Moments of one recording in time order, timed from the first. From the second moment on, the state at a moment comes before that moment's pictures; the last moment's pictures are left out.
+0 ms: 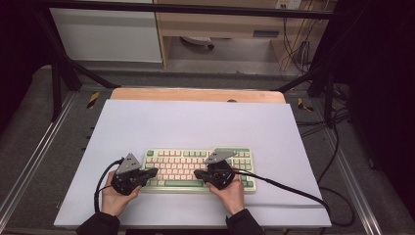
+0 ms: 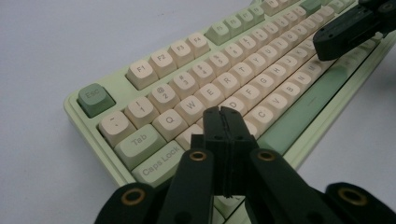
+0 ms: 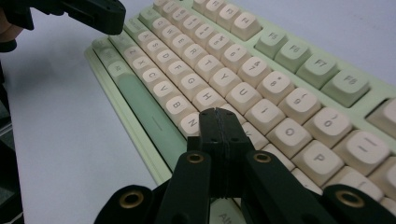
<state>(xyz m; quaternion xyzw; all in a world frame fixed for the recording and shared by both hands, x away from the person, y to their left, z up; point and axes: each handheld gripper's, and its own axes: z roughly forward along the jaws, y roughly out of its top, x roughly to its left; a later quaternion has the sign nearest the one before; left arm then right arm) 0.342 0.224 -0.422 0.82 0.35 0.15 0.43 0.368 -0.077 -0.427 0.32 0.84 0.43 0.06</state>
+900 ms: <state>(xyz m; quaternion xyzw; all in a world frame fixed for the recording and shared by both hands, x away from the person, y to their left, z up) 0.341 0.247 -0.416 0.82 0.35 0.16 0.42 0.363 -0.188 -0.406 0.37 0.81 0.44 0.12</state>
